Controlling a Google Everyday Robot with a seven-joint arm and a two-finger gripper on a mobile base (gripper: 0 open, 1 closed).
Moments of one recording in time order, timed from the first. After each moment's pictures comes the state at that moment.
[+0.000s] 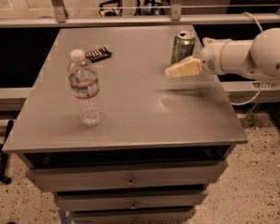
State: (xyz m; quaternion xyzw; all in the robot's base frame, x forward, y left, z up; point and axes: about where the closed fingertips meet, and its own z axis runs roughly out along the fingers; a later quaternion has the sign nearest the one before) arm 0.679 -0.168 0.883 -0.34 0.77 0.13 0.53
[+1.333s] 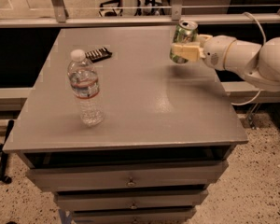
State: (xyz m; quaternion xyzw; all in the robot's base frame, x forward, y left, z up) arm 0.702 -0.163 0.915 -0.29 0.70 0.24 0.61
